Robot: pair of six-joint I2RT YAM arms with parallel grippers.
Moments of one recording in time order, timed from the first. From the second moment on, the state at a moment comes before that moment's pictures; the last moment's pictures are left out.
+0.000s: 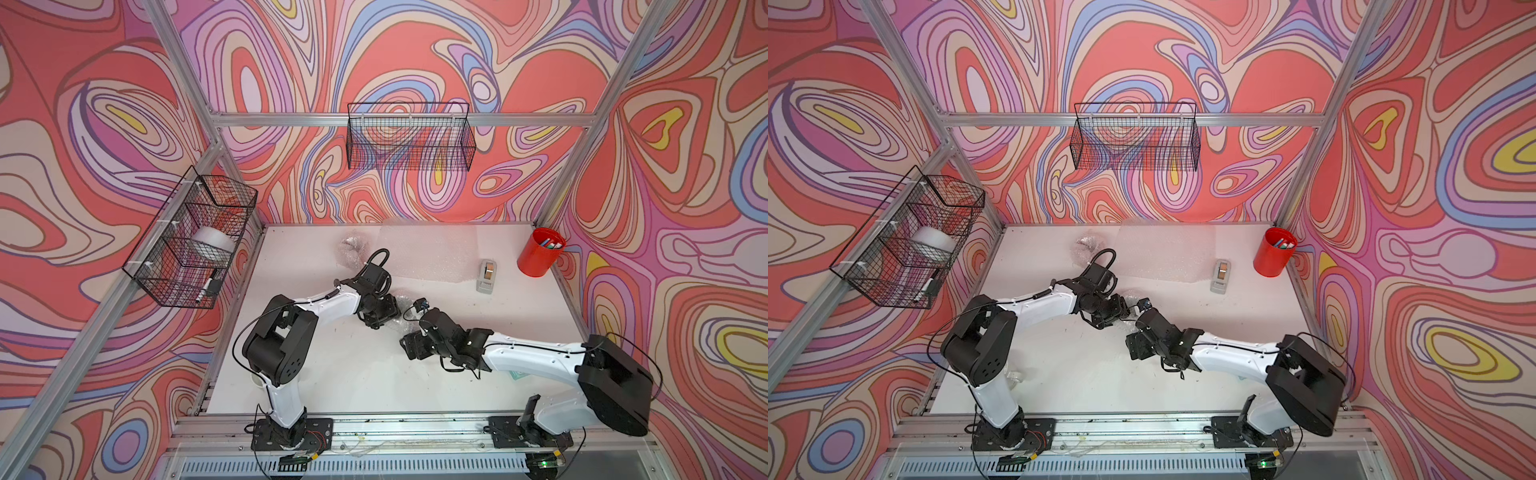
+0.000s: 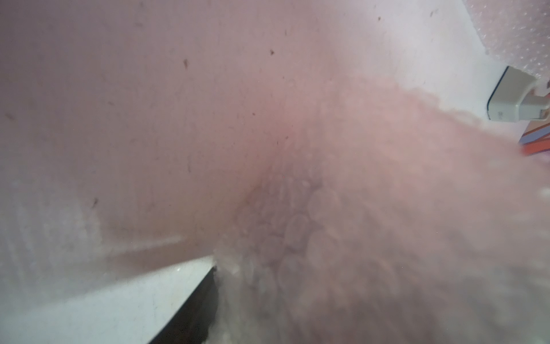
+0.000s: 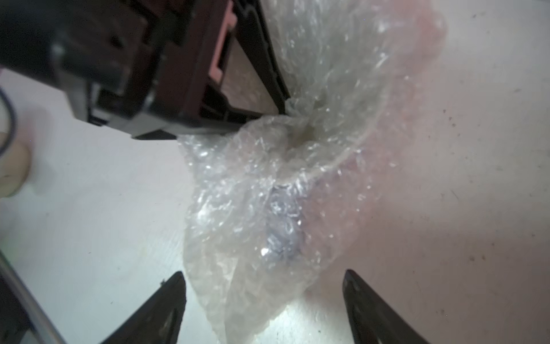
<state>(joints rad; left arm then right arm) -0.56 1.80 1.11 -0.46 0.35 -0.87 0.94 1.47 0.74 -0.13 0.12 0.51</state>
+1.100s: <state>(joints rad) -0.56 1.82 1.13 -0.46 0.34 -0.82 0.77 1.43 0.71 -0.05 0.00 0.72</state>
